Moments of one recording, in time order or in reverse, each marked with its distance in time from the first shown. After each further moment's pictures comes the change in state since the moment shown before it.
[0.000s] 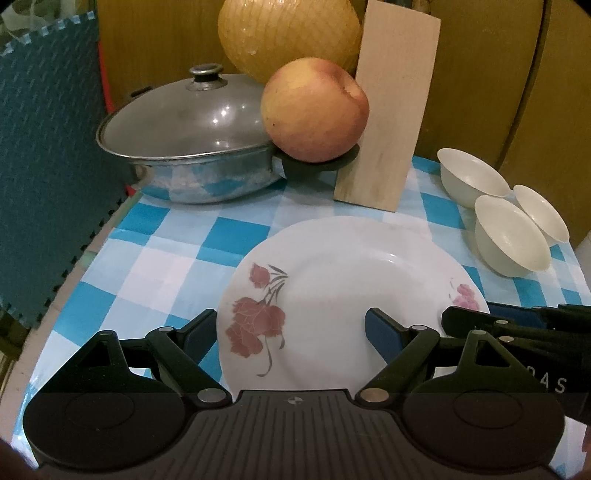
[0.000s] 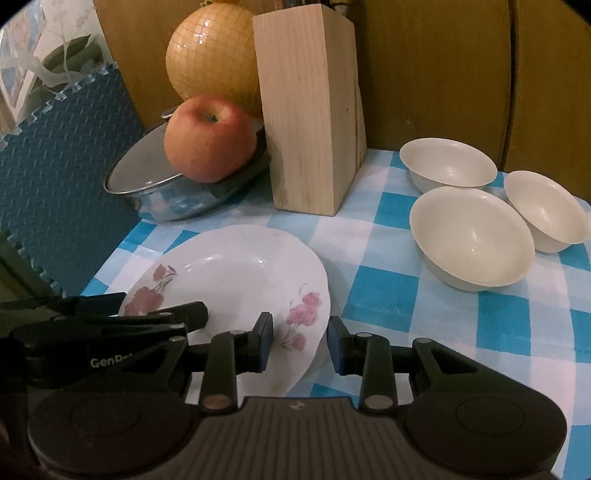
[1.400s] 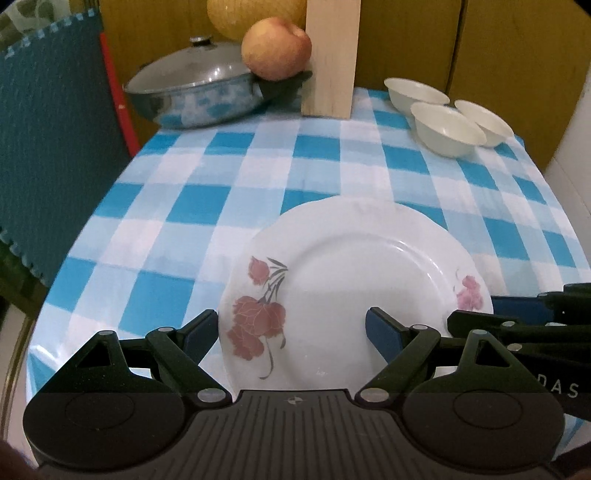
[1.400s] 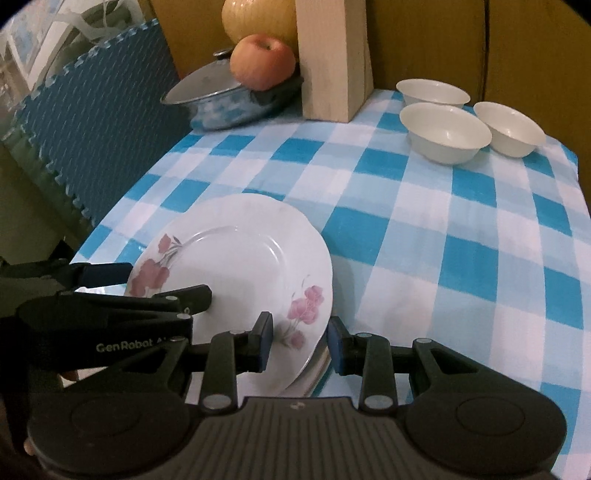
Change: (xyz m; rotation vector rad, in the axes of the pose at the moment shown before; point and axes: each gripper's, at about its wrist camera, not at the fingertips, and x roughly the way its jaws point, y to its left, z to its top) left arm -0.086 -0.012 -0.104 0.086 0.088 0.001; right arm -0.091 0.019 -0.110 -0.051 0.122 0.026
